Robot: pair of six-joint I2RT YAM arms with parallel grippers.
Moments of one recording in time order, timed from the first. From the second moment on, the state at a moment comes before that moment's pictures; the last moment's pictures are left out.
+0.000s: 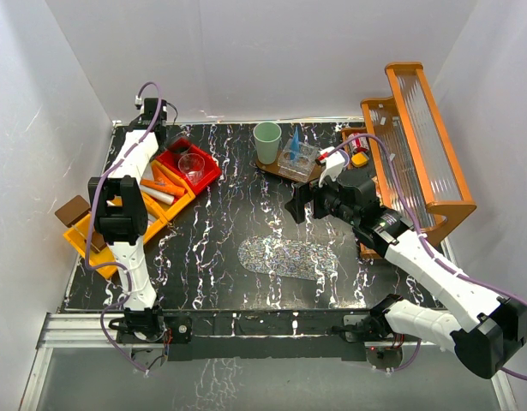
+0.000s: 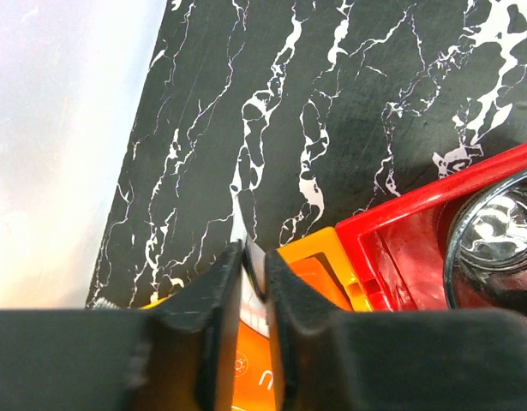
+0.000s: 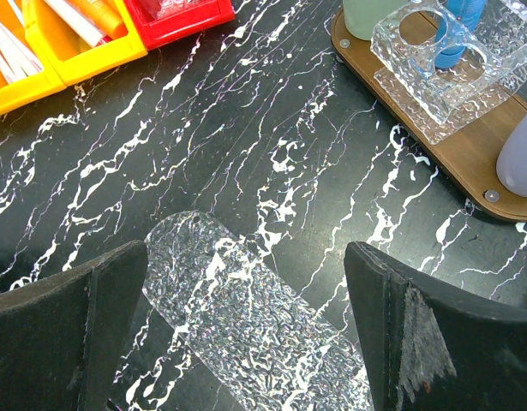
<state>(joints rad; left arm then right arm) -0.03 2.09 1.84 -0.68 -0.58 -0.08 0.59 1.03 0.90 -0.27 -0.07 0.18</state>
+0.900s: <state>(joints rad) -0.05 1.13 1.41 -0.32 0.25 -0.09 0.59 0.95 0.96 -0.30 0.02 0.27</state>
